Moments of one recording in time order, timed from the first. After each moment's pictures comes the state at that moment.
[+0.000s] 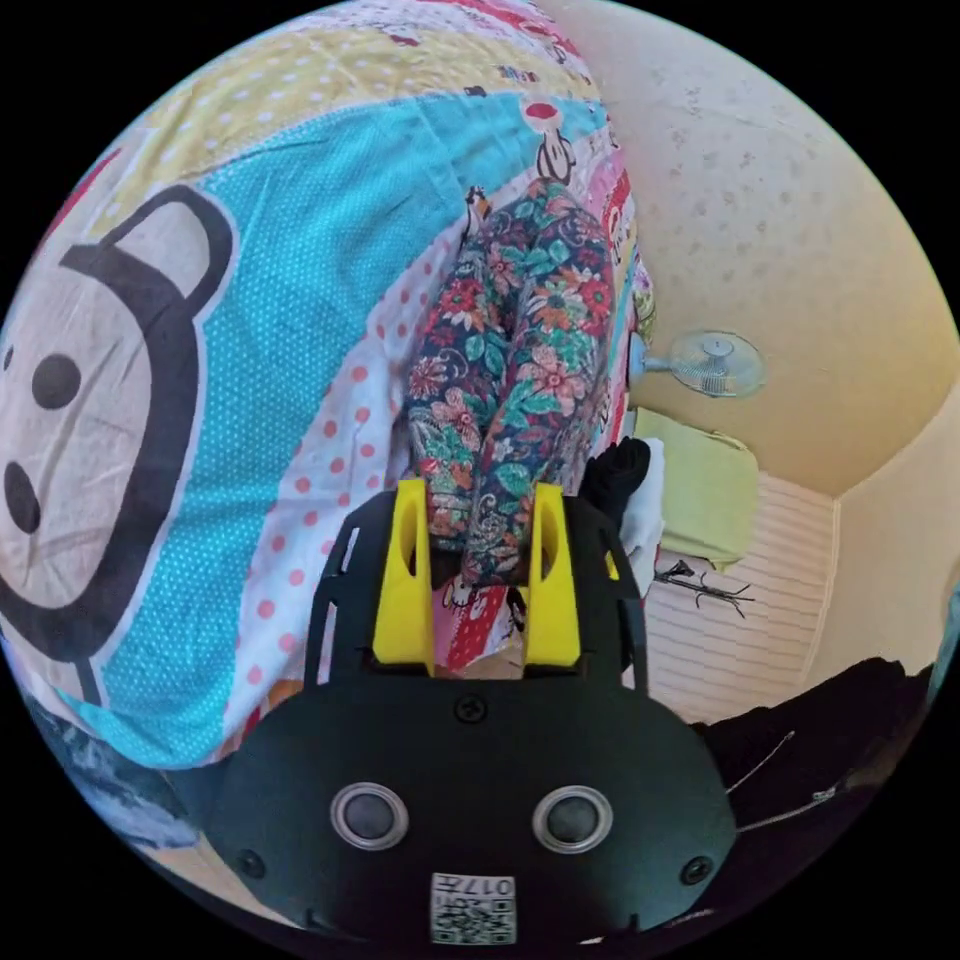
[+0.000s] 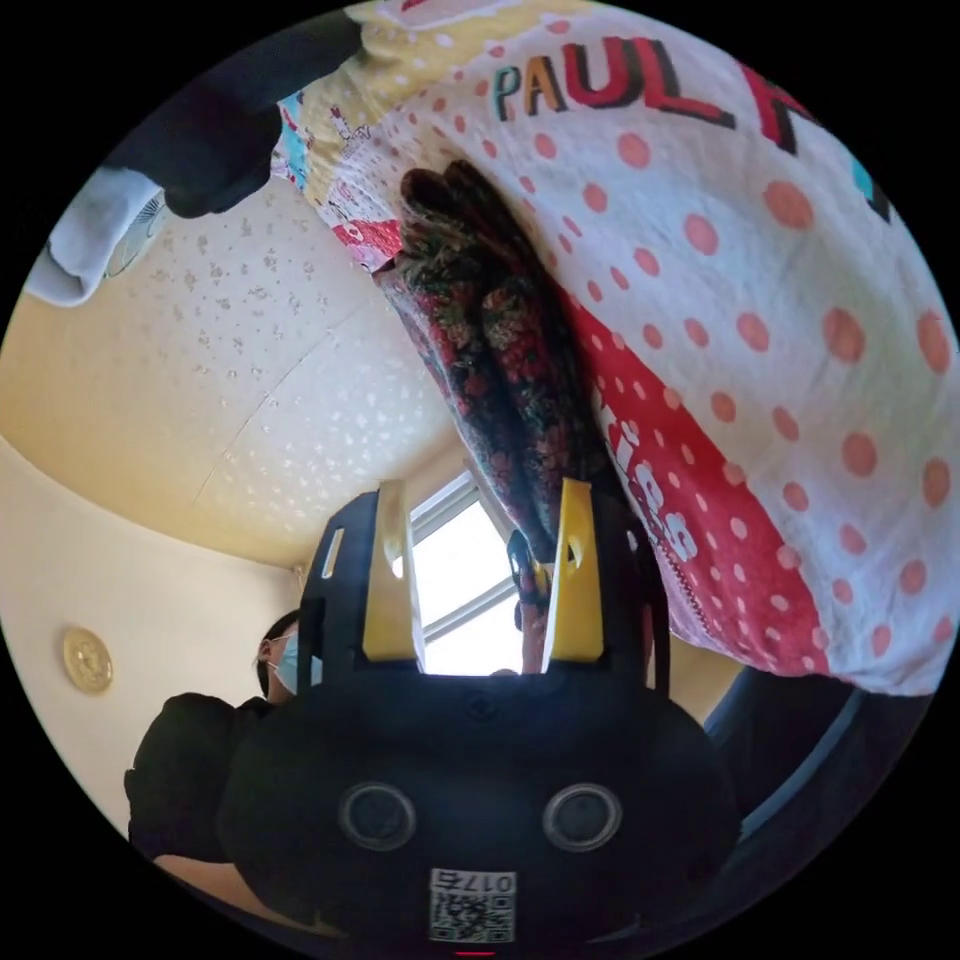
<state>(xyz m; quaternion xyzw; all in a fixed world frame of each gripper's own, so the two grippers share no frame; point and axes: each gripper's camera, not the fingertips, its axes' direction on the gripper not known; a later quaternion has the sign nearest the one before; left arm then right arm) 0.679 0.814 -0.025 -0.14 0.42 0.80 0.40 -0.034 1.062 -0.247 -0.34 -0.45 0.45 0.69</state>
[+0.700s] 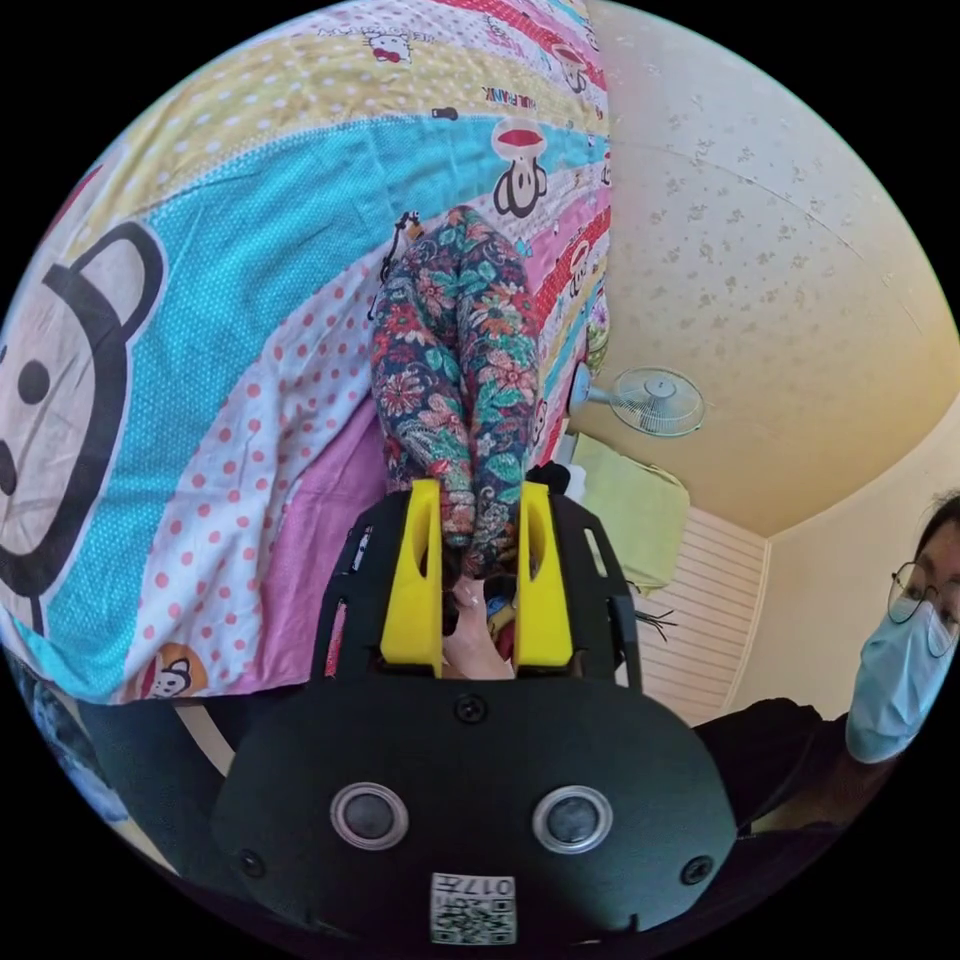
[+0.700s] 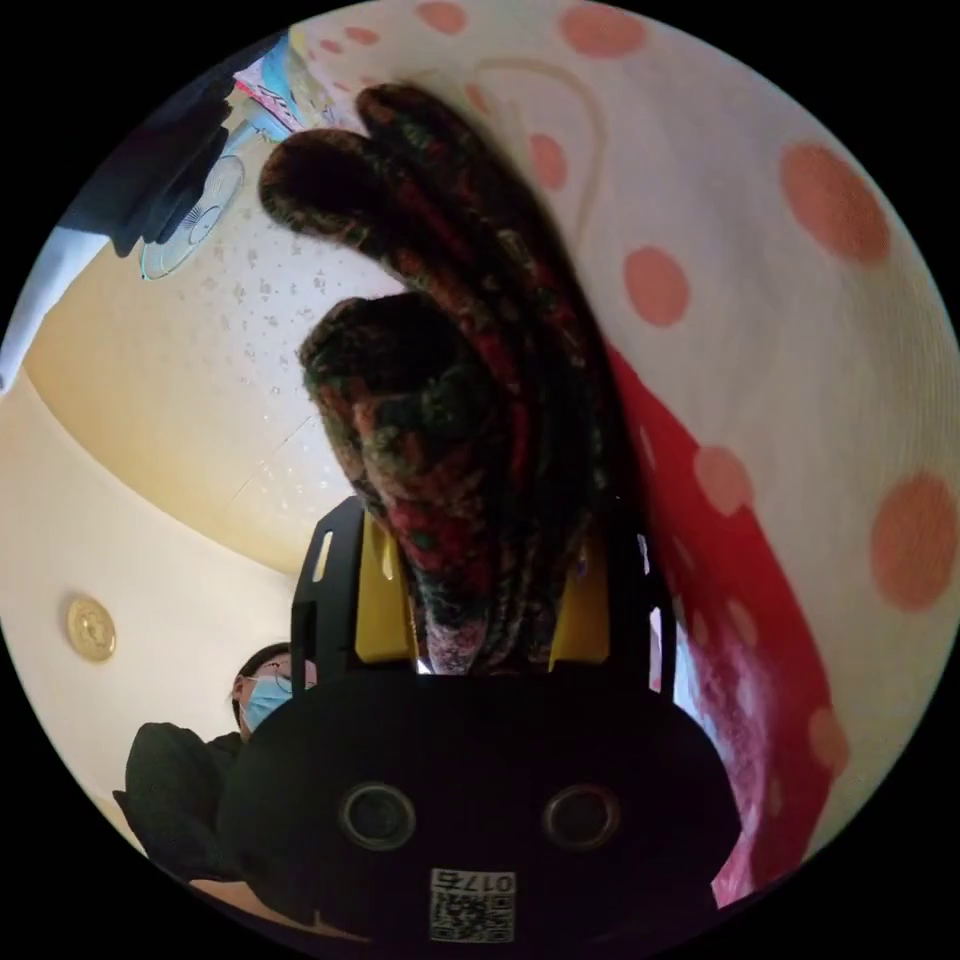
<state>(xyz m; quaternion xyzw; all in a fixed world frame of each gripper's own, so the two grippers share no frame) 0.693 0.805 -0.125 -0.23 0.46 0.76 0.40 -0.057 1.068 -0.139 -0.24 -0.49 0.47 0.69</state>
